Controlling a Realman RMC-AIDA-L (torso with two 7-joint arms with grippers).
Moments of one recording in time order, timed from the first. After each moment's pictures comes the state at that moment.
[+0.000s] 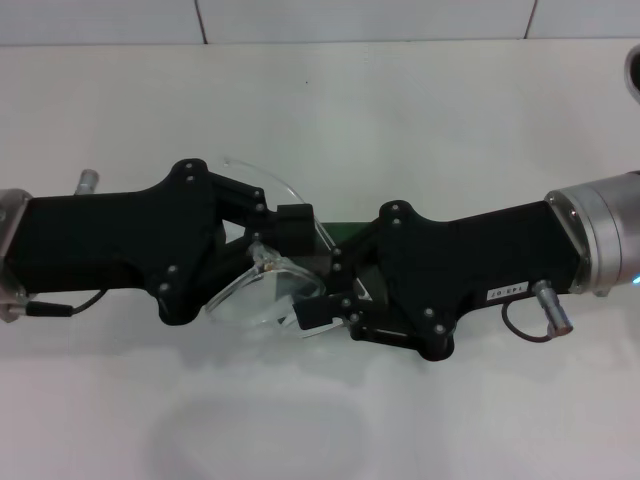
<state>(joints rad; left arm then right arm) -0.36 -2.03 1.11 0.89 1.41 1.92 -1.44 0.55 2.02 -1.55 -0.90 -1.27 -1.63 1.39</state>
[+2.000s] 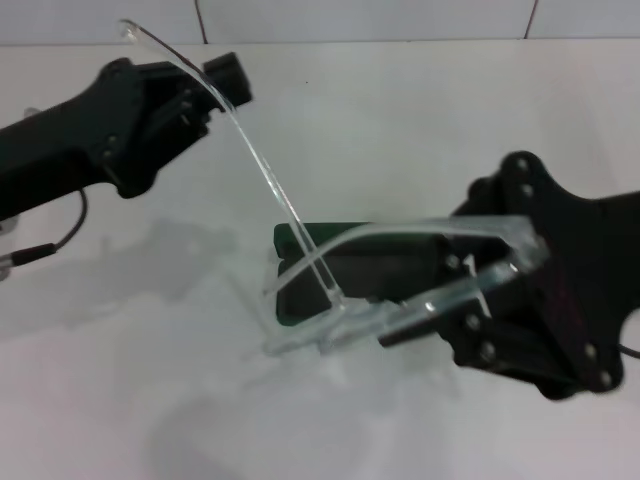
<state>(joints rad) -0.43 -2.08 0.83 0.73 1.40 1.92 -1.46 0.49 2.03 -1.49 -0.96 -1.04 -1.91 1.08</state>
